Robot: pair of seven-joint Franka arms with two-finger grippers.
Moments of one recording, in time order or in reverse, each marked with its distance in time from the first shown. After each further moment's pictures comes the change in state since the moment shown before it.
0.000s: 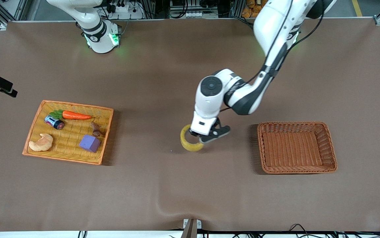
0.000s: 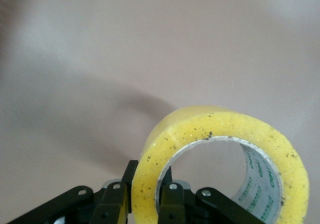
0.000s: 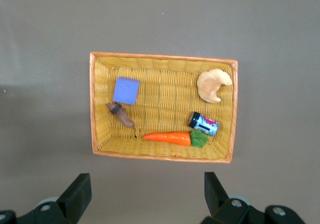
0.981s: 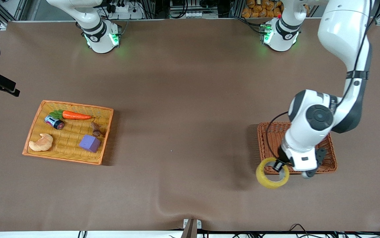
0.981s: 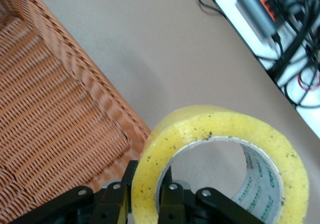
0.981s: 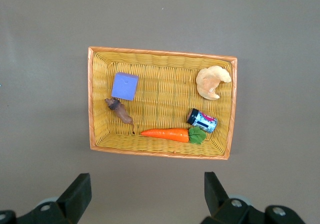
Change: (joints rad) left arm 0.413 -0.084 -0.002 -0.015 0.000 -0.036 -0.007; right arm 0.006 0.000 0.001 0.006 -0.018 -0.027 0.001
